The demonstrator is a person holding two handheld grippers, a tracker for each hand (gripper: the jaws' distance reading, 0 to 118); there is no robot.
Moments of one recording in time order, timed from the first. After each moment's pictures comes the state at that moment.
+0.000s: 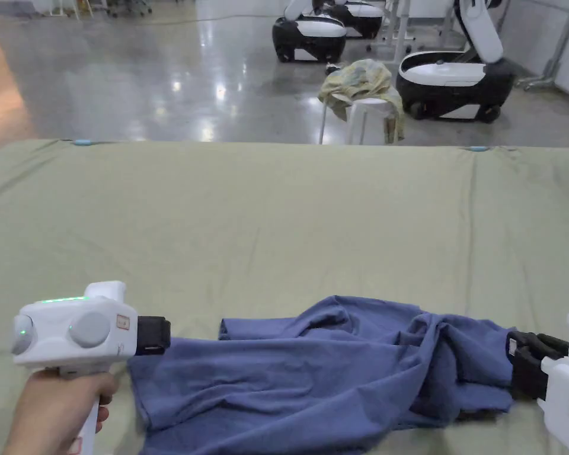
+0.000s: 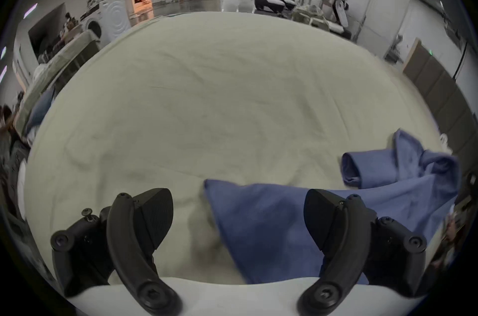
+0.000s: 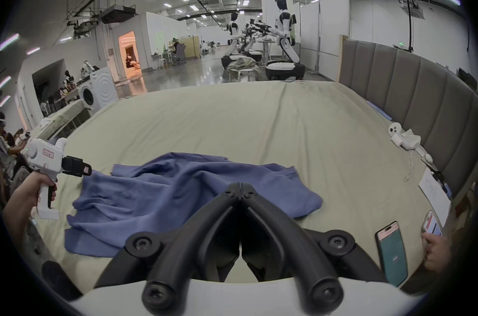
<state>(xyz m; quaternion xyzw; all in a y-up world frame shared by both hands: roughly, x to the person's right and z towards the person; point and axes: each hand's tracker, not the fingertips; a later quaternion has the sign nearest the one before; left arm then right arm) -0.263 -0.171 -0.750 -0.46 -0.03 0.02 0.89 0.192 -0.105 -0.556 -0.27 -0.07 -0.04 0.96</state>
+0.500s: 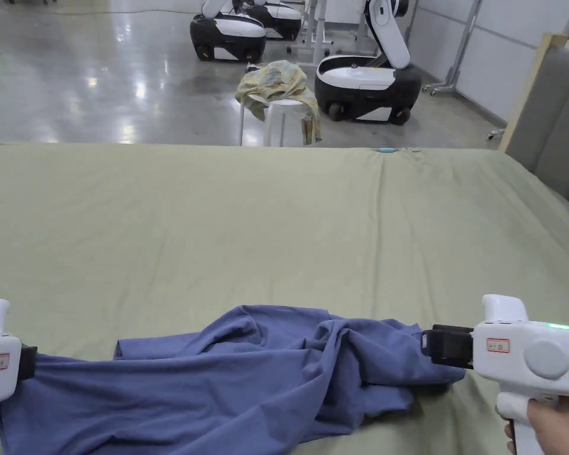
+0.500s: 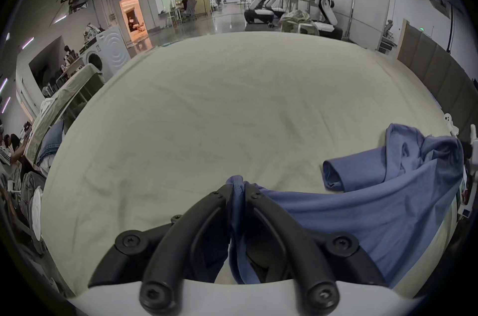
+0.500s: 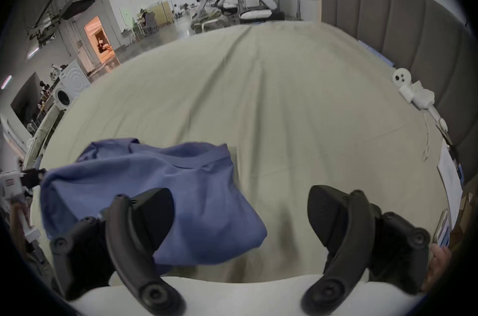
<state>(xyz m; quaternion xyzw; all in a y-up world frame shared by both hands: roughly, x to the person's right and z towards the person) -0.255 -0.136 -0.733 -0.41 -0.04 -0.05 0.91 0.334 -0.180 -0.645 -0.41 -0.10 -0.11 0.90</state>
